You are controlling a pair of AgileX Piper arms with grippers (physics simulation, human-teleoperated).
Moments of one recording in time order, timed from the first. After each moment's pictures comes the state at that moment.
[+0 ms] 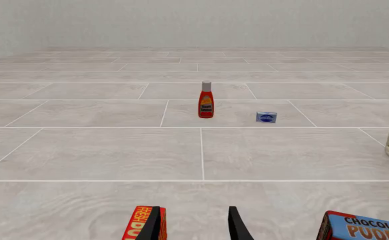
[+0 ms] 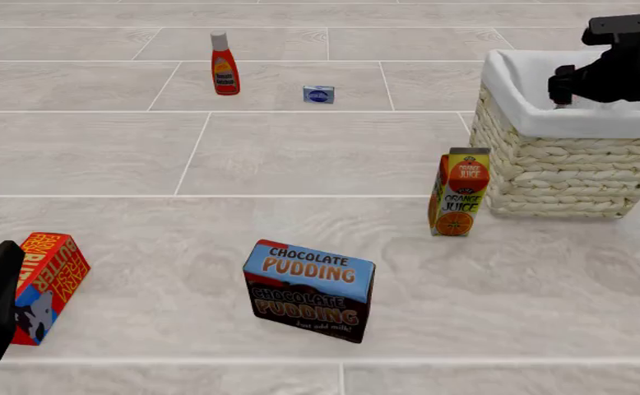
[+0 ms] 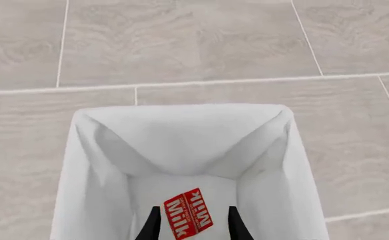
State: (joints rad) left arm 0.00 0.01 0.00 0.00 0.00; right arm -0.21 1.93 -1.55 0.33 -0.14
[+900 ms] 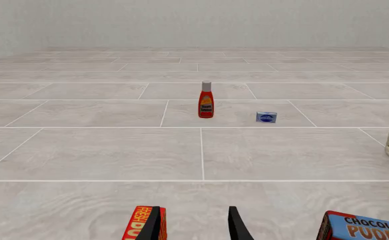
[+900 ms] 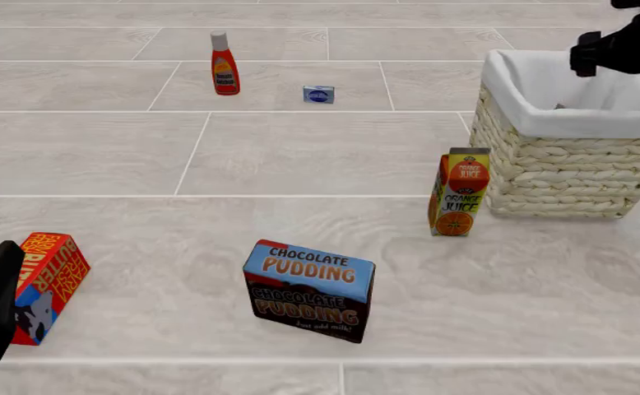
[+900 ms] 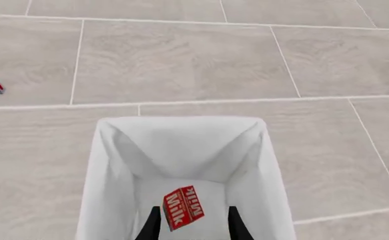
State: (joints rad) left arm 0.00 0.01 0.00 0.00 0.00; right arm -0.22 1.77 -1.50 0.34 -0.16
